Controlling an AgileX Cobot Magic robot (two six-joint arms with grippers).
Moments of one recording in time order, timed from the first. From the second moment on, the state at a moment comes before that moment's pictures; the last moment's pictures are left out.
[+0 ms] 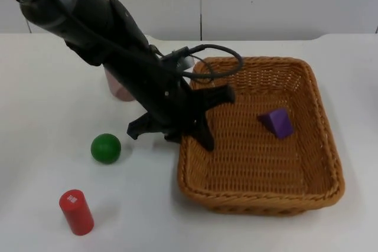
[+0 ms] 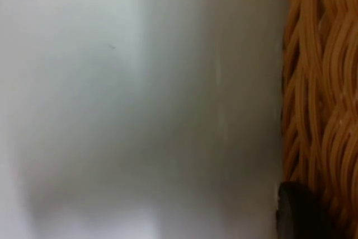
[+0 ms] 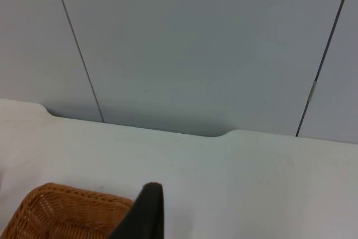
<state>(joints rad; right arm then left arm) -0.05 1.15 -1.26 0.30 0.66 -0.32 -0.43 2.26 -1.38 -0.83 0.63 0.28</state>
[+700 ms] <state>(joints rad) -0.05 1.15 -1.26 0.30 0.67 -0.32 -0.43 2.10 -1.39 -0.73 0.64 0.24</state>
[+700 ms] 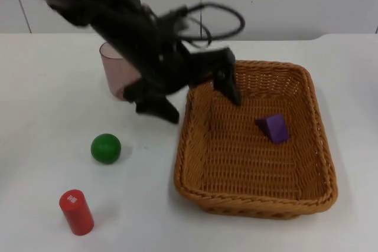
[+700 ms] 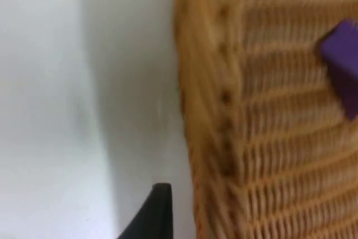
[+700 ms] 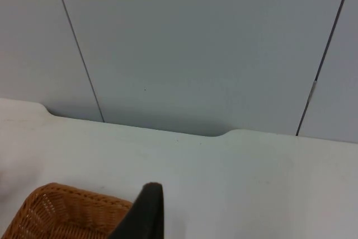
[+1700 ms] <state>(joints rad) -0.05 1.13 -1.21 0.30 0.50 -0.28 -0.42 1.35 -1.40 0.22 0.38 -0.20</state>
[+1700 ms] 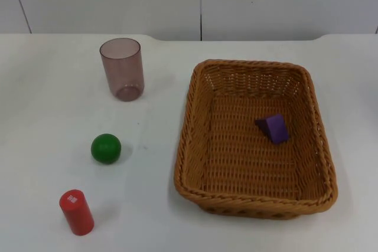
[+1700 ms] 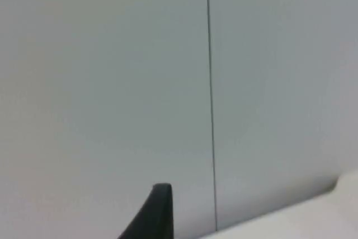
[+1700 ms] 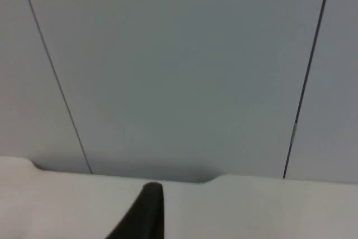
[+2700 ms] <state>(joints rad) -0.05 0.85 -1.17 0.07 0.48 -0.17 -0.01 1.09 -1.29 0.03 0.62 -0.01</state>
